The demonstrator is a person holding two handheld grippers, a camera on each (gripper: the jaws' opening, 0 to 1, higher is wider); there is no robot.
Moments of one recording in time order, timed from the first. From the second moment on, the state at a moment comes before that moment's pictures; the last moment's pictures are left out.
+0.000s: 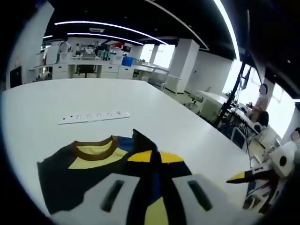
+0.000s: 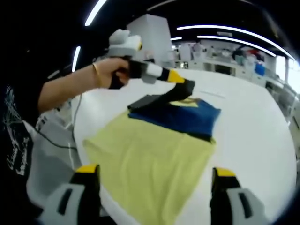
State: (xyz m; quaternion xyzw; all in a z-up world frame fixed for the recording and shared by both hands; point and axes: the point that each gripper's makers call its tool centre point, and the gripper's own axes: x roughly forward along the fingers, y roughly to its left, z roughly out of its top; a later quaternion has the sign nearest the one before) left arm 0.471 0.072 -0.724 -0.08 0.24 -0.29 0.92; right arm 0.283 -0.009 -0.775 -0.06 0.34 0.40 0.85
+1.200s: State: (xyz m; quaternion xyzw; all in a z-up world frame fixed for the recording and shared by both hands) left arm 0.425 -0.005 -0.801 -0.05 0.30 -0.38 0.87; right arm 0.287 -0.027 -0.780 -0.04 0.34 0.38 0.86
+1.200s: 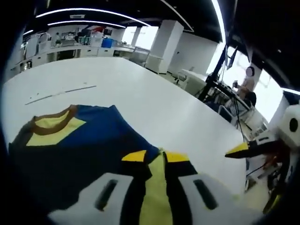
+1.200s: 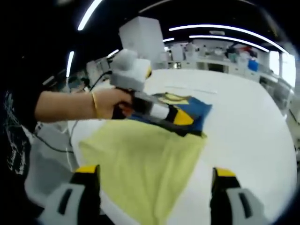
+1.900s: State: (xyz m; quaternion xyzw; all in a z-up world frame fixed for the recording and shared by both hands) left arm 0.414 0.055 -0.775 -0.03 0.26 -0.38 0.89; right arm 0.279 -0.009 -0.774 -0.07 0.34 0.44 0.83
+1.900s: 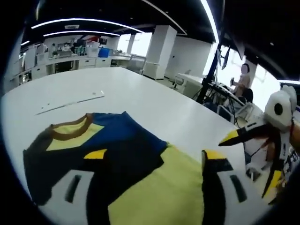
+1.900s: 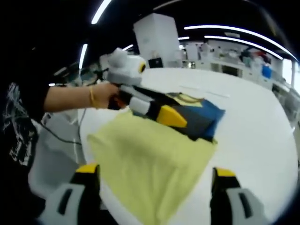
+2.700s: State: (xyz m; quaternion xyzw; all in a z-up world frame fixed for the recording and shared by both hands) left arm 0.359 0.141 -0.773 -0.03 0.26 -0.39 0.88; right arm 0.261 -0.002 -0.786 -0.12 0.37 0.48 0.78
